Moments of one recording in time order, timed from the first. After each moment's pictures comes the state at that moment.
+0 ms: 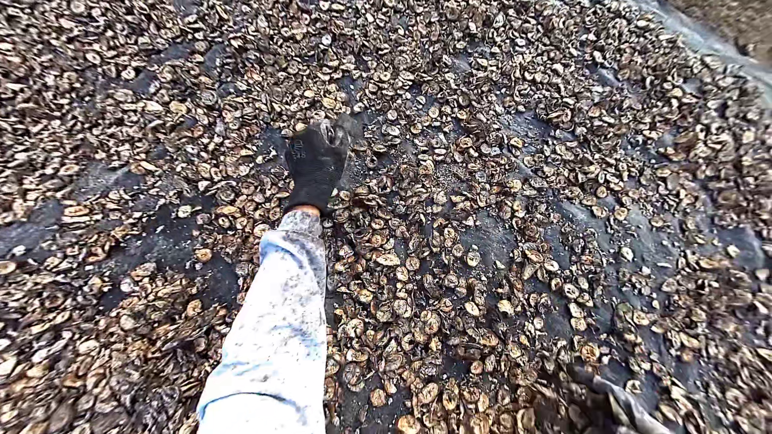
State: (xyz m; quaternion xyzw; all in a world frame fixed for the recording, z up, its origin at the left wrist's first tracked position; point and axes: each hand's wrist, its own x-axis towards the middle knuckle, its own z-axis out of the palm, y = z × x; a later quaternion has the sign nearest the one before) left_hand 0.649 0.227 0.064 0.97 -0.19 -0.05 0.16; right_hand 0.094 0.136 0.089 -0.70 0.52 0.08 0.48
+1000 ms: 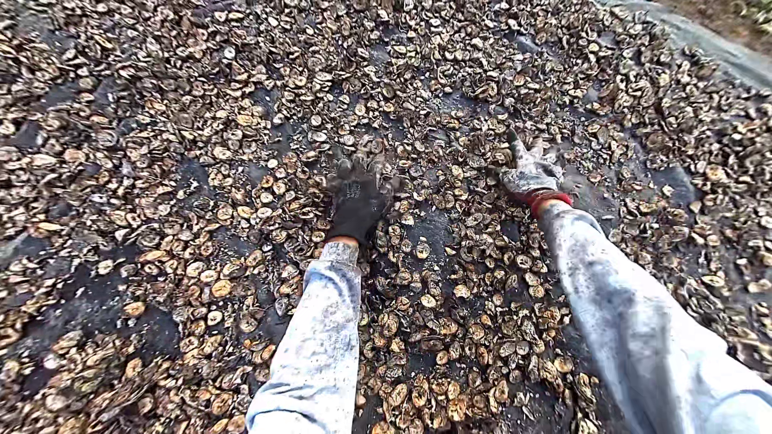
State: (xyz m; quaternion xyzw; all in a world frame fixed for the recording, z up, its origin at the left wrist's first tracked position) left_hand 0.541 0.142 -0.012 0.91 -0.38 -0.13 0.06; right_hand 0.321 -0.107 -0.013 -0.83 0.51 0.05 0.22
